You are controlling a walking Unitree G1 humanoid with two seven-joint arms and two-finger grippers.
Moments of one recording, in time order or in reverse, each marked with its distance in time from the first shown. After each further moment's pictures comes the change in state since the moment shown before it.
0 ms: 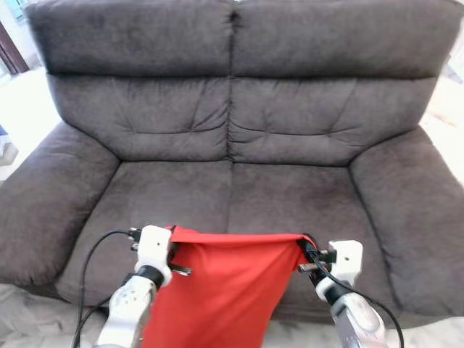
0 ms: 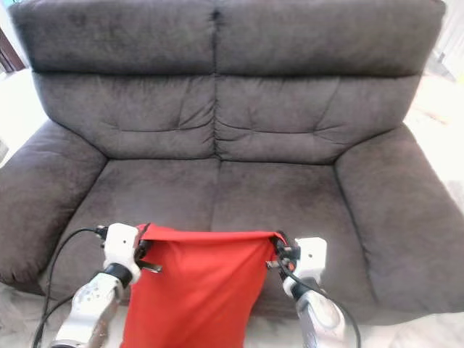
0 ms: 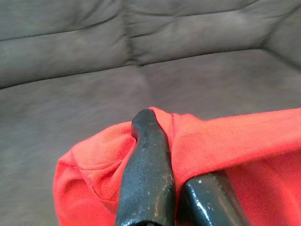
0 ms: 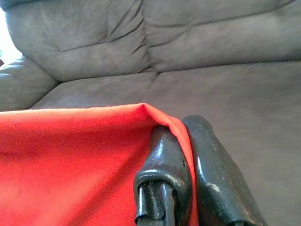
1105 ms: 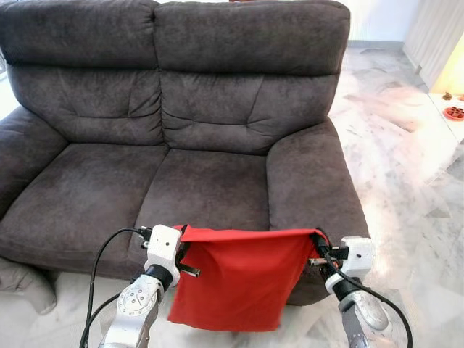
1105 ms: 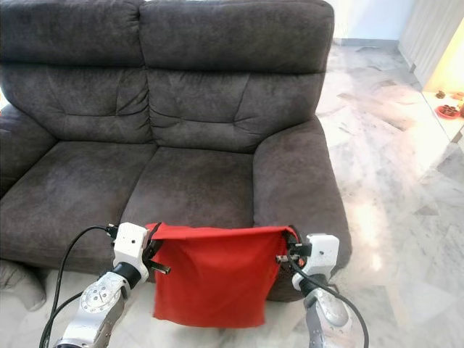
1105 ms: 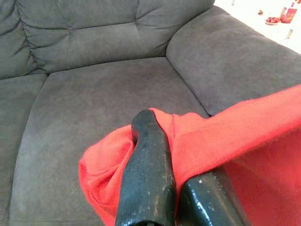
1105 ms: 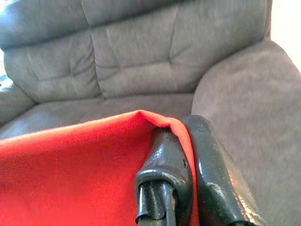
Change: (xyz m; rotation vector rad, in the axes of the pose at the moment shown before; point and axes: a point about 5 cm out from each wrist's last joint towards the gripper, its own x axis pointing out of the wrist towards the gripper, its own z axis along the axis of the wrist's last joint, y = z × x) left arm 0.000 -0.005 0.002 0.015 -0.008 -0.051; right arm 0.008 0.000 0.025 -0.007 -0.139 -0.037
